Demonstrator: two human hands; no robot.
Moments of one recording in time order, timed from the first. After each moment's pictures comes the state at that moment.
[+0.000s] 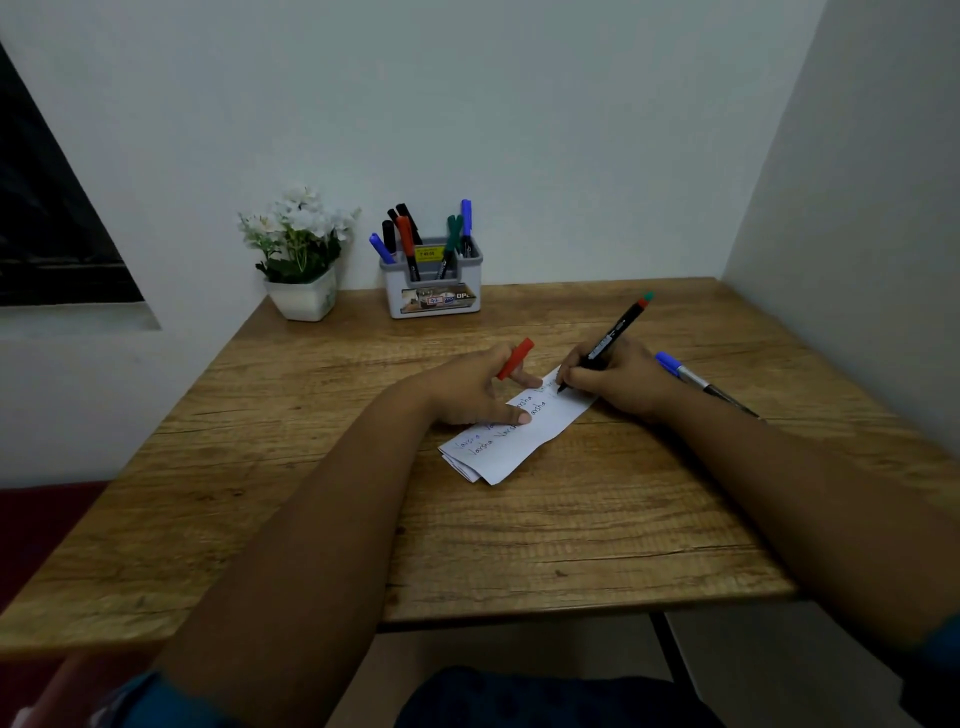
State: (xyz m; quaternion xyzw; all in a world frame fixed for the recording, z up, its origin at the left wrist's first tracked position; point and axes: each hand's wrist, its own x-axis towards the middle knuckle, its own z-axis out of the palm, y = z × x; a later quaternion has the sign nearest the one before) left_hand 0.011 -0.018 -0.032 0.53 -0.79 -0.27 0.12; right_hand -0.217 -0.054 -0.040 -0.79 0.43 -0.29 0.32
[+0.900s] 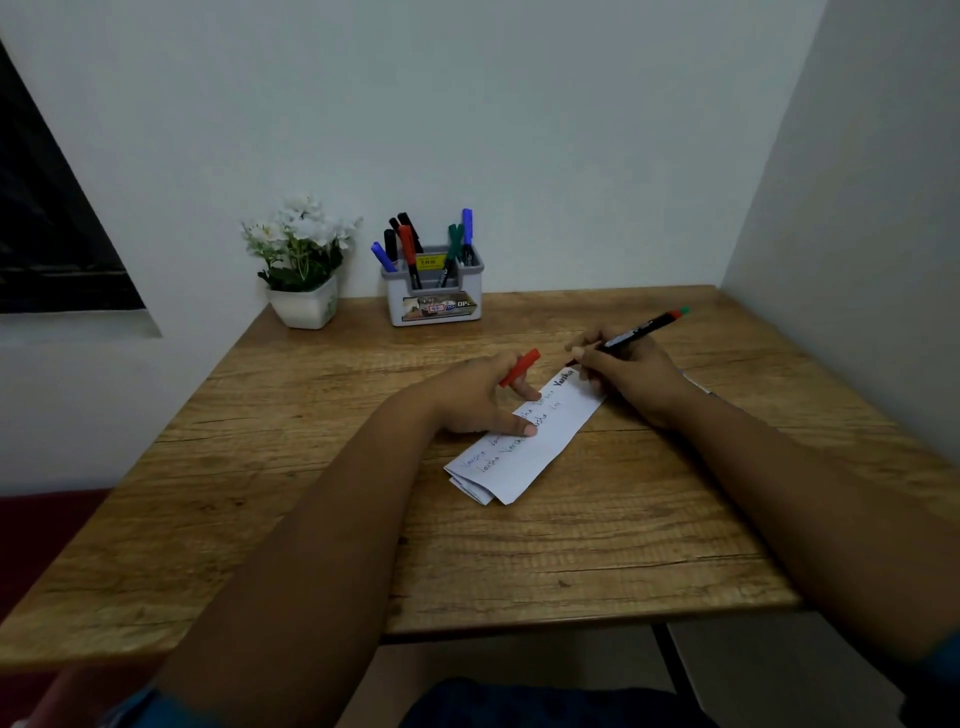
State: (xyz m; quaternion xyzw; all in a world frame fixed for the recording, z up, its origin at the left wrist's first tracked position) left_hand 0.008 -0.014 -0.027 0.53 -0.80 -0.25 0.13; right_hand -0.220 -0.058 -0.040 -0.70 0.42 -0.41 0.41
